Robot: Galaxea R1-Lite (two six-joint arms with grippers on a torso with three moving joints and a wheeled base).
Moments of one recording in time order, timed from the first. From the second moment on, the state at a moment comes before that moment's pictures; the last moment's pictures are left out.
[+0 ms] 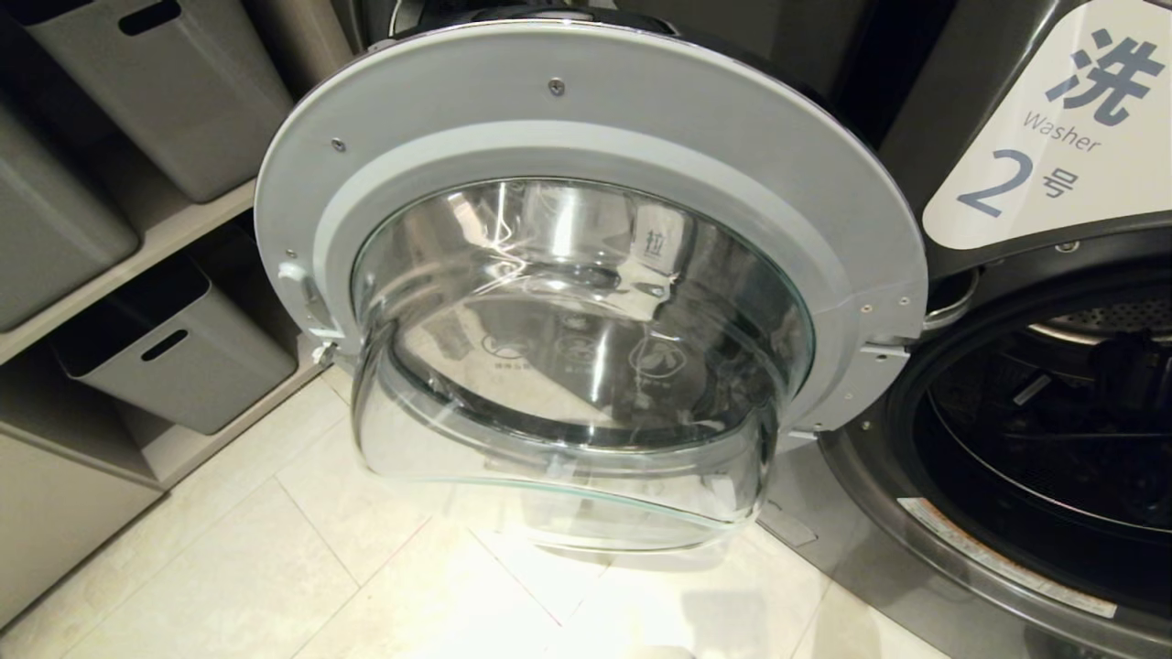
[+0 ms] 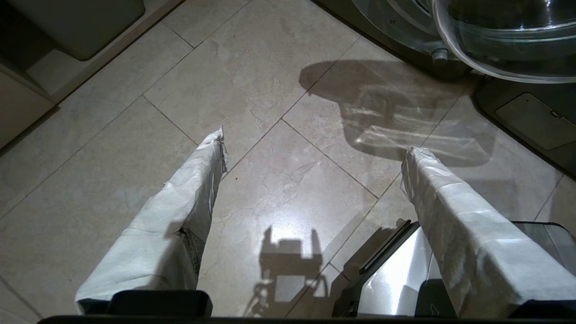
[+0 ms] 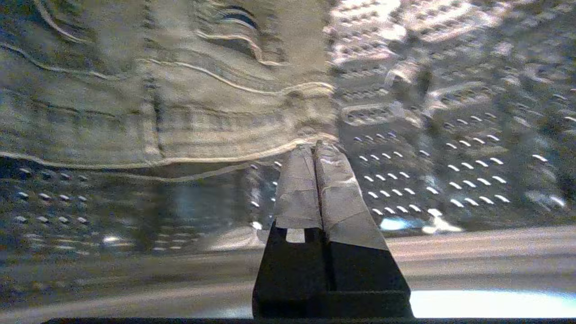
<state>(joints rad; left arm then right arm) 0.00 0.00 -0.07 0.20 0.01 -0.01 -0.36 2.09 -0.86 -0.98 -0.15 0.53</state>
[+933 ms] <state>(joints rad) 0.00 0.00 -0.07 0.20 0.01 -0.01 -0.29 2.14 -0.86 -1.04 -0.23 0.43</state>
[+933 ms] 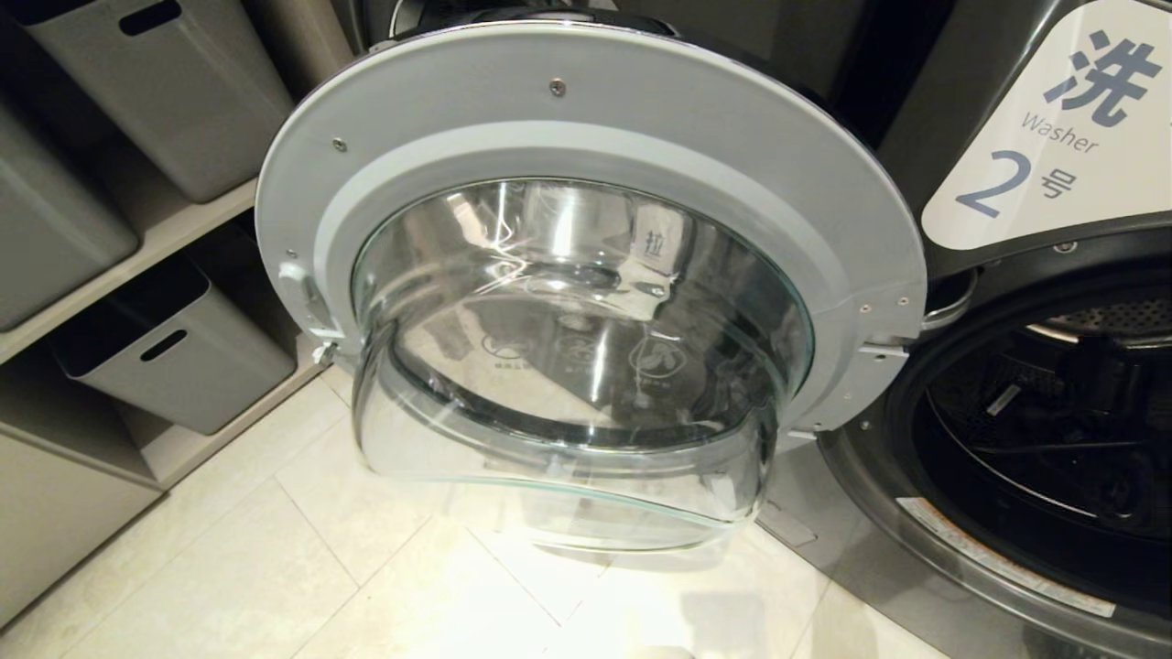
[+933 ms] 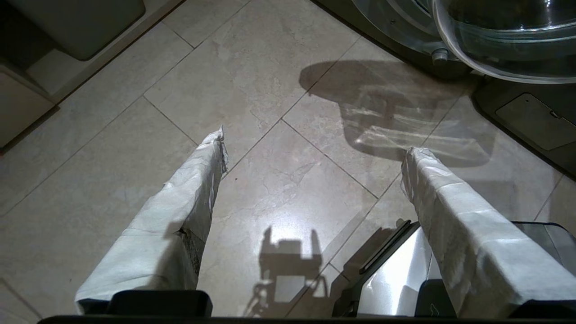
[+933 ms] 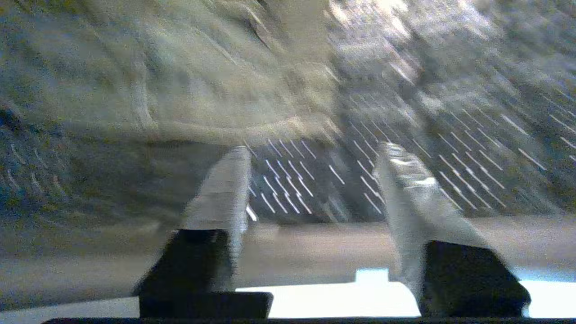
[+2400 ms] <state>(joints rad) 0.00 0.00 -0.07 0.20 0.01 -0.01 -0.29 2.55 -1.53 -0.84 -0.17 0.28</state>
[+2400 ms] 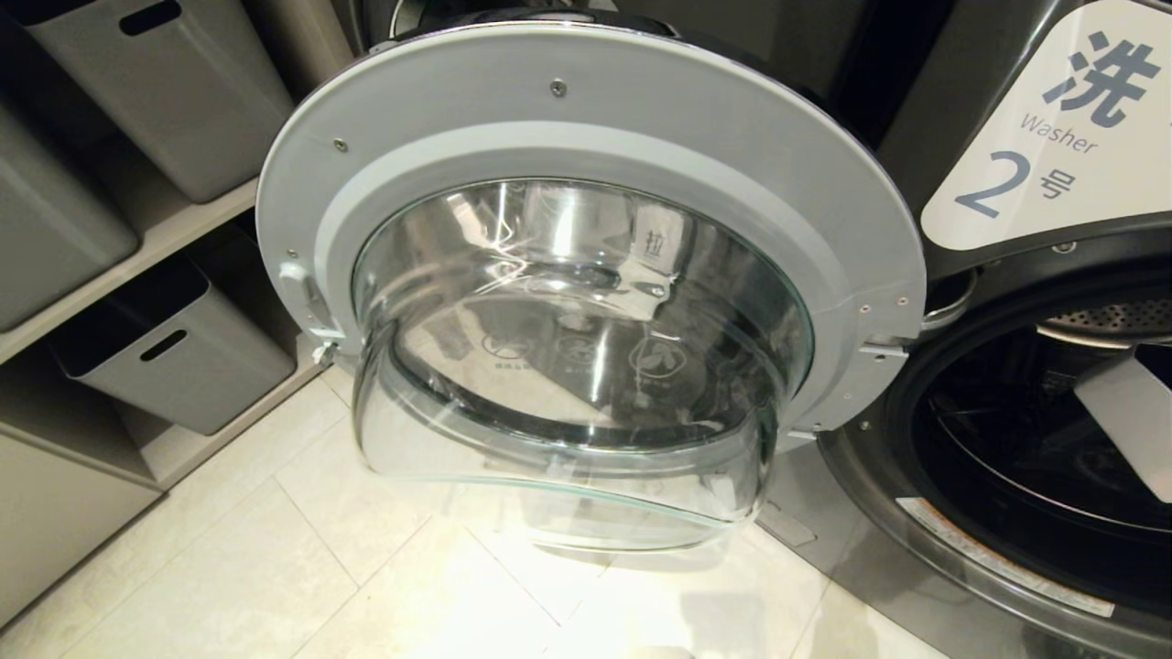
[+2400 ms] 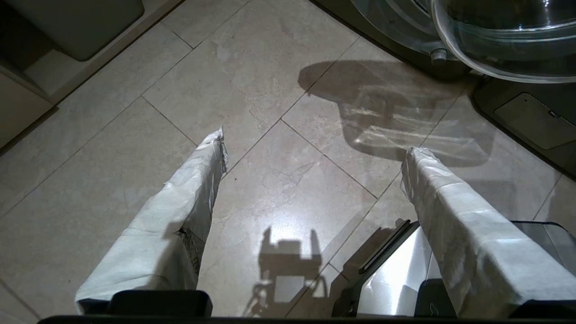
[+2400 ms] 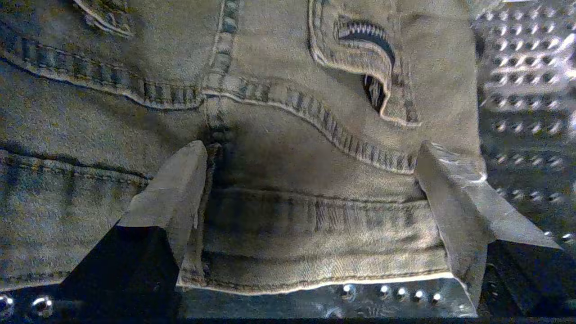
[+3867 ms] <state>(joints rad) 0.00 0.00 -0.07 0.20 0.01 -0.01 -0.34 2.48 -1.37 -0.74 0.03 0.29</state>
